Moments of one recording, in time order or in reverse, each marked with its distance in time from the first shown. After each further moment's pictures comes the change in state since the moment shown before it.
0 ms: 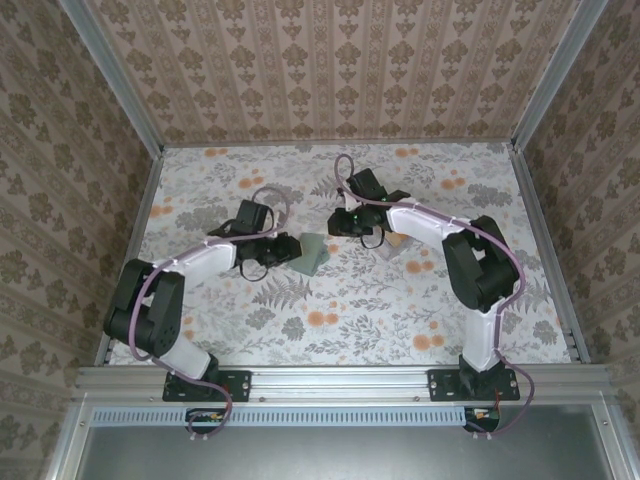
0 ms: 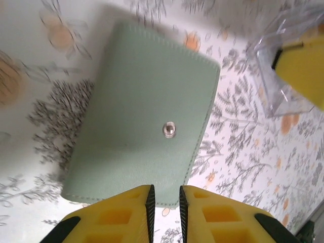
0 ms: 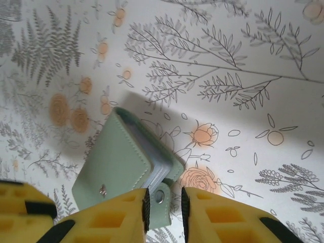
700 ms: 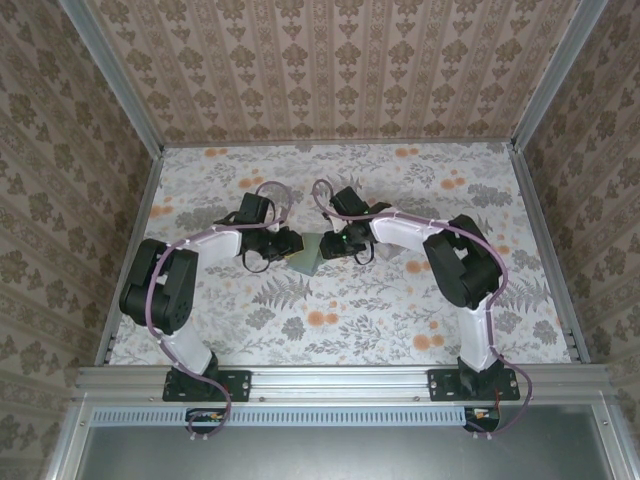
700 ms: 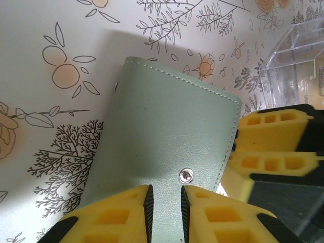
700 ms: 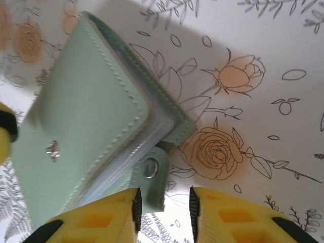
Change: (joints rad) left arm 0.033 0.153 0.081 0.015 0.066 0.020; right arm 0.084 0.097 -0.006 -0.066 0.041 -0.119
